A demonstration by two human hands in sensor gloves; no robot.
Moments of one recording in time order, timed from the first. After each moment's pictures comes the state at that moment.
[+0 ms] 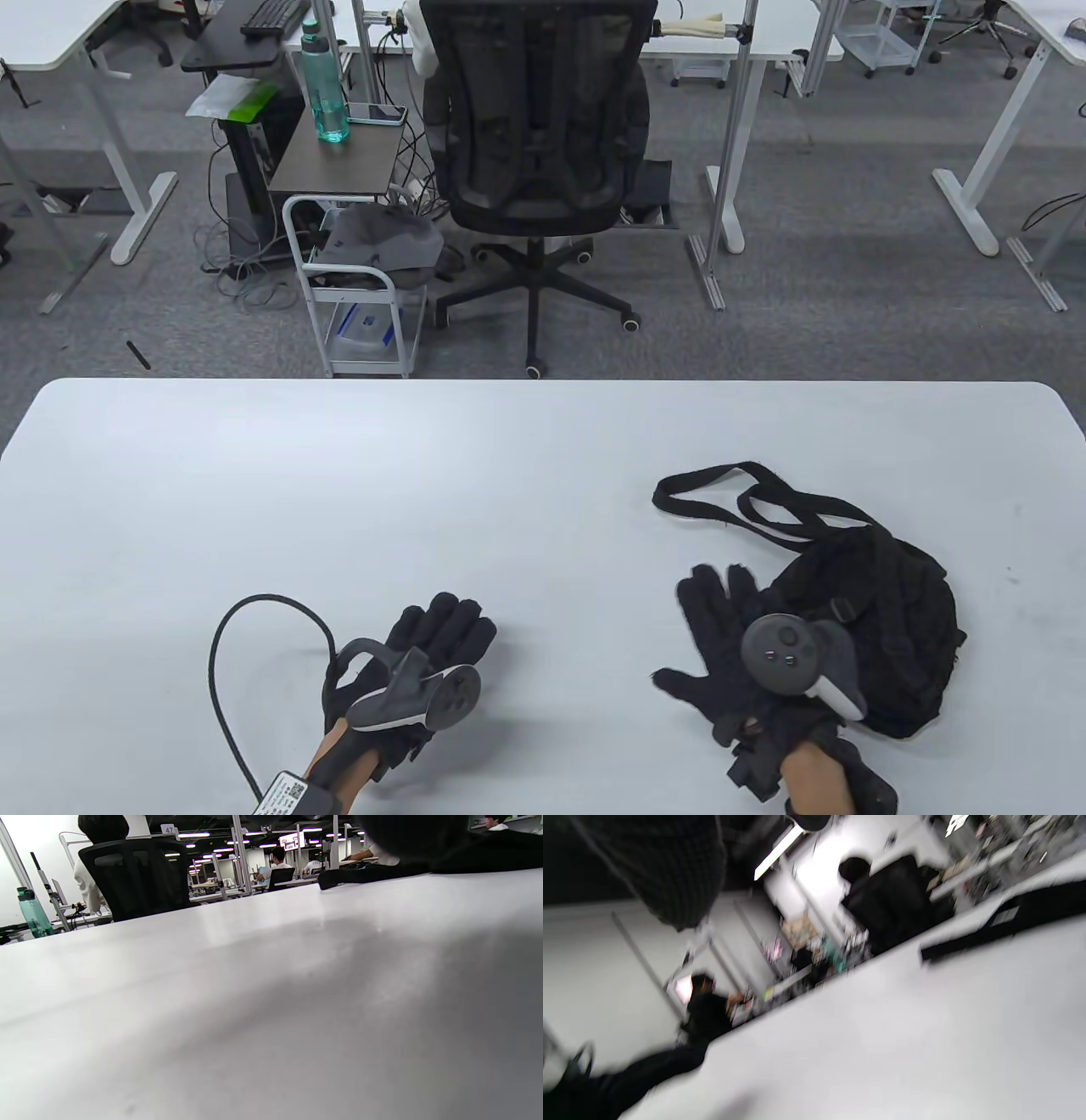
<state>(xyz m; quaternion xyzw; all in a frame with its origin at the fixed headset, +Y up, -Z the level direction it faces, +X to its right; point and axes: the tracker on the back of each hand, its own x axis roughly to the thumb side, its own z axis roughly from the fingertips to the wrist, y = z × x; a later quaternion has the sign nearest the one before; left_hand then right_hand) -0.164 -0.778 -0.320 -0.04 -0.26 -0.10 0.96 0.245 -0.713 -0.311 0.14 -0.09 0.93 0.34</state>
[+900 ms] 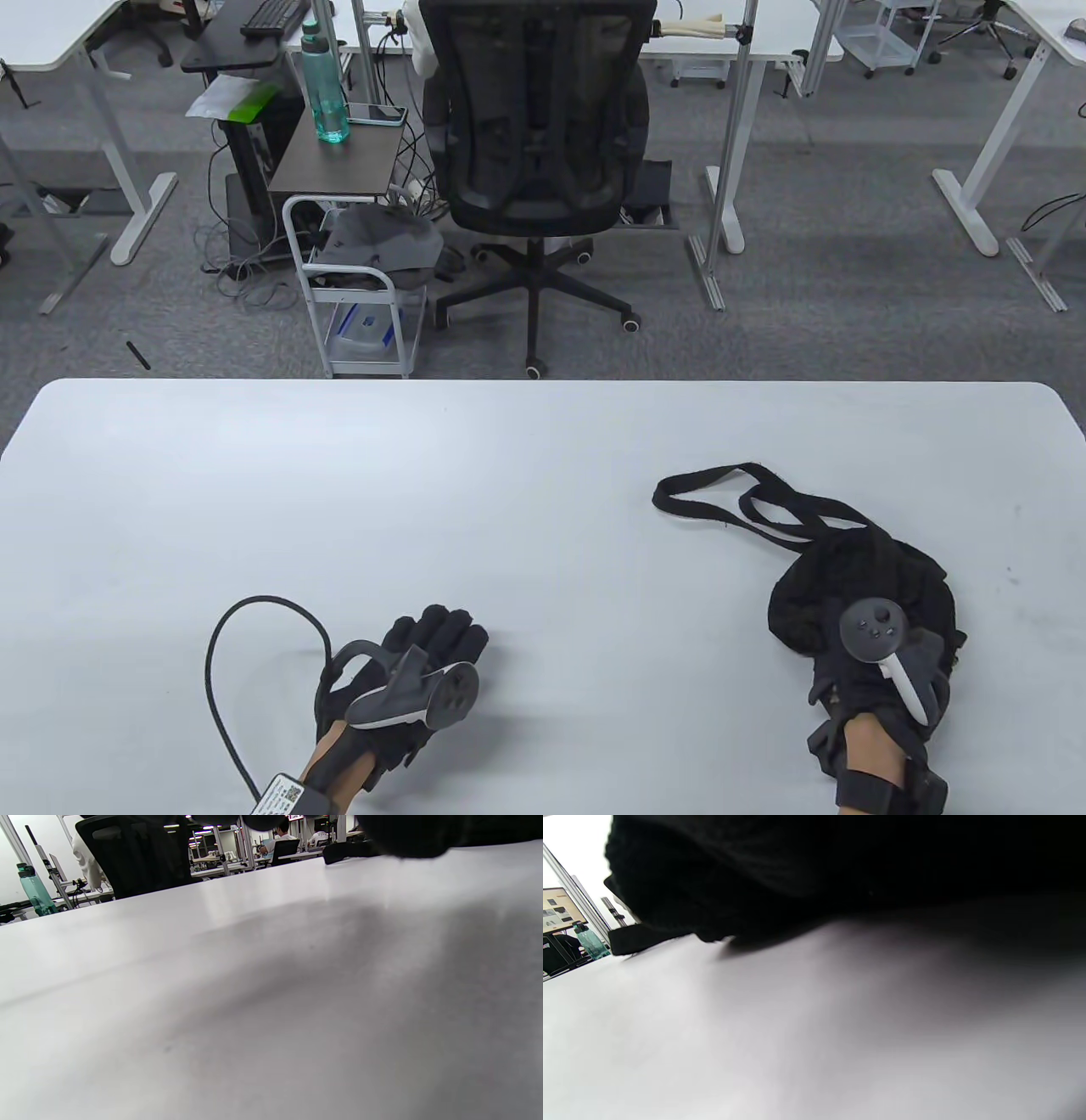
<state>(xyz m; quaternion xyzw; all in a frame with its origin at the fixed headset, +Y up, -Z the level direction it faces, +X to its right) -0.166 -0.780 -0.318 -0.08 -0.25 -0.12 0.96 0.330 -0.801 -0.347 -0.17 0.01 0.97 0.18</state>
